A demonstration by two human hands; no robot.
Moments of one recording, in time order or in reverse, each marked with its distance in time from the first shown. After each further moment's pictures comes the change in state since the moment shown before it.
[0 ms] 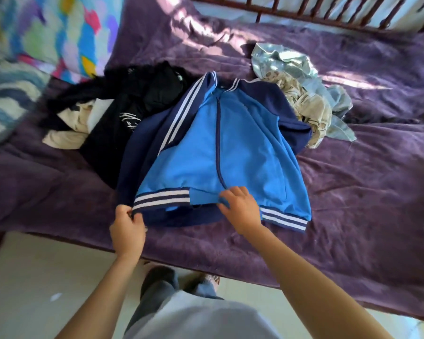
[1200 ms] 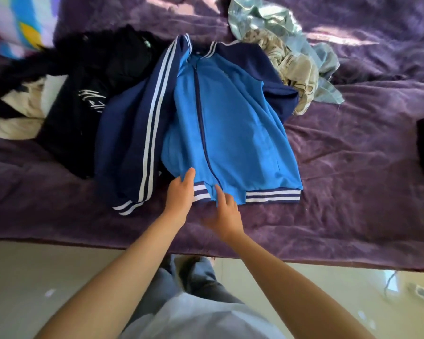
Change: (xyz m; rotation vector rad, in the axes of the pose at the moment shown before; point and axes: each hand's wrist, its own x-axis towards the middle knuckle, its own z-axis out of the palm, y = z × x) left_hand -0.030 0.081 0.089 -0.431 -0.591 -0.182; right_hand -0.050 -0.003 0.057 0.354 -0.346 0.537
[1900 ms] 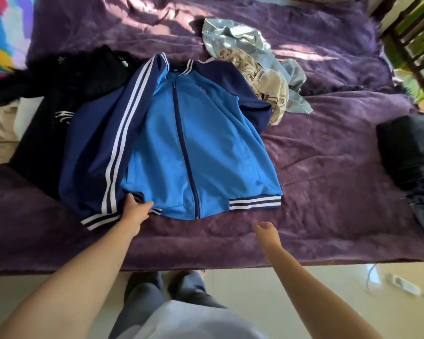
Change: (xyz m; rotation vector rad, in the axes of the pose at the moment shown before) left_hand 0.088 -0.055 -0.056 0.081 0.069 -0.182; right_hand -0.016 0.098 -0.052 0.531 0.205 0.619
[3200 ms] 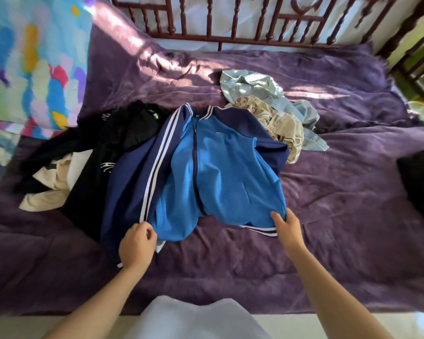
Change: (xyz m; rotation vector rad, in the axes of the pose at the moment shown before) left_hand -0.031 0.049 -0.064 0.817 0.384 0.639; right_hand -0.008 -0.119 -0.018 0.260 0.118 -0.470
